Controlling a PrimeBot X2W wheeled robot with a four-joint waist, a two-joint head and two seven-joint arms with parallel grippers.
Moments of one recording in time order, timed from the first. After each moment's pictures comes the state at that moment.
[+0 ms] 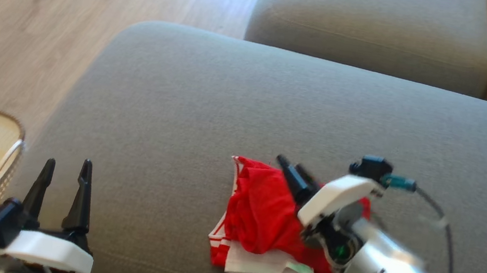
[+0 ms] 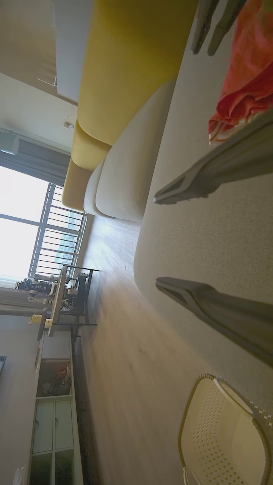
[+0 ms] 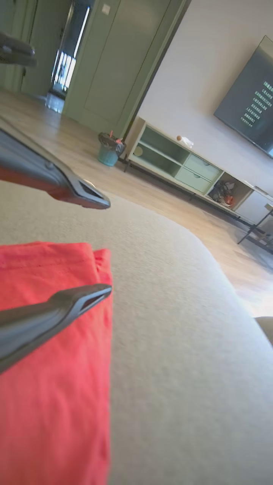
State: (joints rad) left arm 0.08 0.09 -0.01 0.13 -0.27 -0.12 -0.25; right arm -0.70 -0.06 1.07 1.04 1.64 0.13 -0.23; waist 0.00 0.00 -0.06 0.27
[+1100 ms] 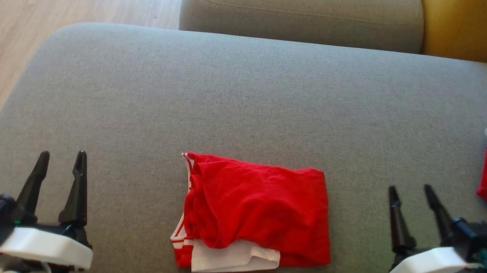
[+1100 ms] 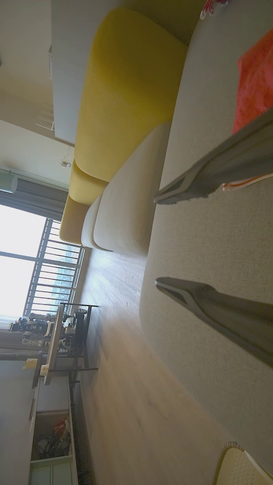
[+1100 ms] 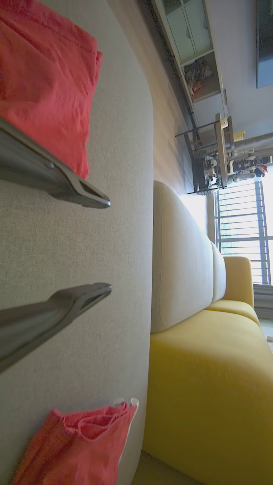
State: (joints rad) left arm 0.09 0.06 0.02 0.07 -0.28 -0.12 -0.25; right arm -0.11 -0.06 -0.08 0.37 0.08 0.13 -0.23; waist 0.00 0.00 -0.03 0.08
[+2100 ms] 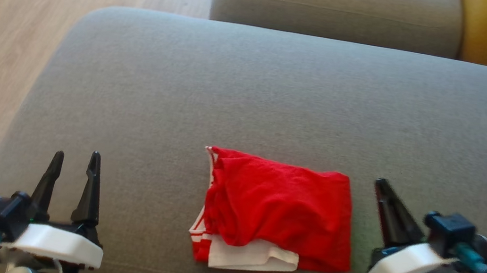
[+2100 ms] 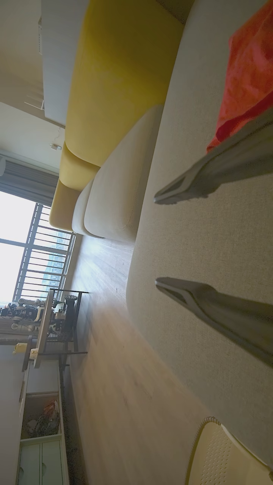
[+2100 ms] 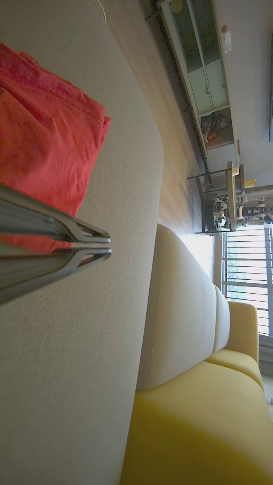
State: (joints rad) left arm 0.06 0.05 -0.01 0.12 -0.26 -0.12 -0.25; right arm -0.05 -0.05 0.01 0.18 0.08 0.13 -0.12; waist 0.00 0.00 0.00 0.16
